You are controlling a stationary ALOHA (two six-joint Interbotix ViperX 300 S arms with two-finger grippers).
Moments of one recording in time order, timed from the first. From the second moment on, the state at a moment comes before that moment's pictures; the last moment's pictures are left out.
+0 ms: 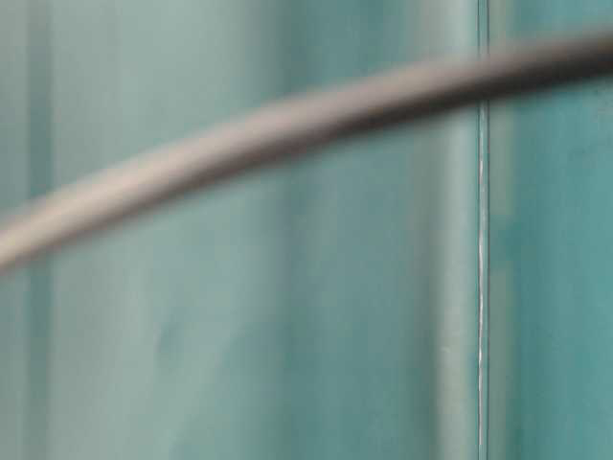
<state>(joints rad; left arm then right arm) 0.00 -0.97 1.18 0.00 -0.29 0.00 0.00 -0.97 1.18 0.00 -0.29 0.00</state>
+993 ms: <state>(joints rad) 0.04 -0.63 1.25 -0.03 -0.39 0.01 0.00 -0.50 1.14 0.01 -0.32 0.22</state>
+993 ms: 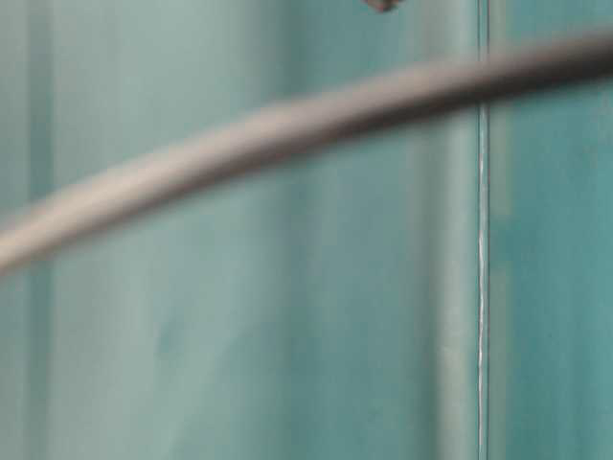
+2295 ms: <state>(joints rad) 0.04 -0.38 1.25 -0.03 -0.54 0.02 0.07 -0.12 1.03 0.01 -0.31 0.28</state>
